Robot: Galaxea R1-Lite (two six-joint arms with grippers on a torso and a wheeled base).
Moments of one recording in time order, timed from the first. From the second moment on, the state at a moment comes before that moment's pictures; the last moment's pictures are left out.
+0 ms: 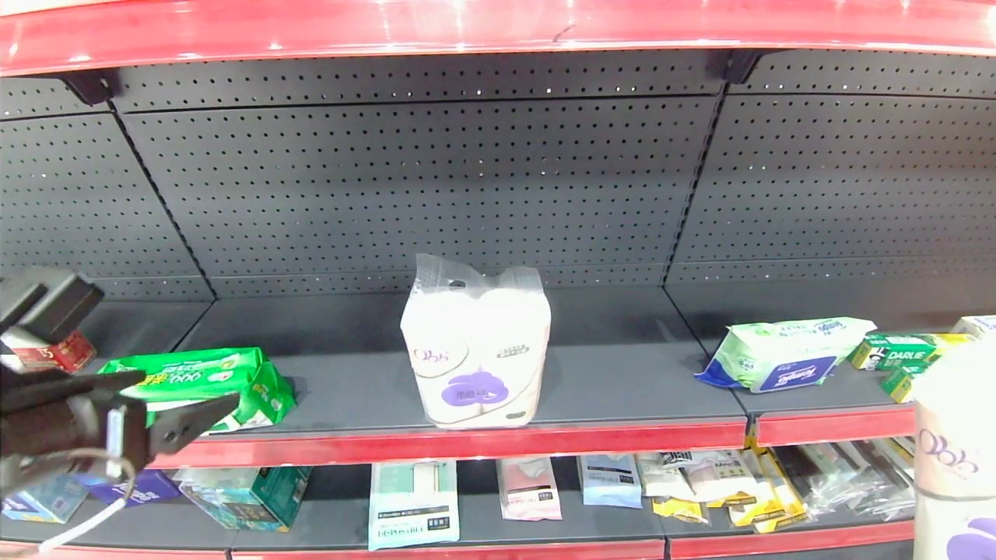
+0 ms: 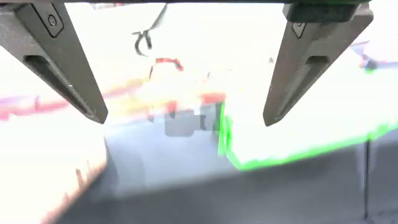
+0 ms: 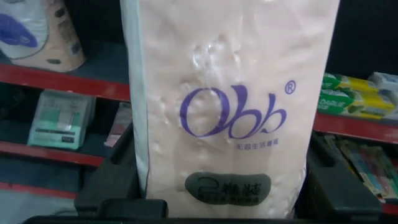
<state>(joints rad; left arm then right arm) -0.09 1.10 -0.59 0.04 -0.09 0.08 0.16 0.30 -0.39 0.22 -0.04 -0.15</state>
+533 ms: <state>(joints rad) -0.12 0.37 -0.55 0.55 -0.21 0.13 0.17 0.53 -0.40 -0.04 -0.05 -0.10</state>
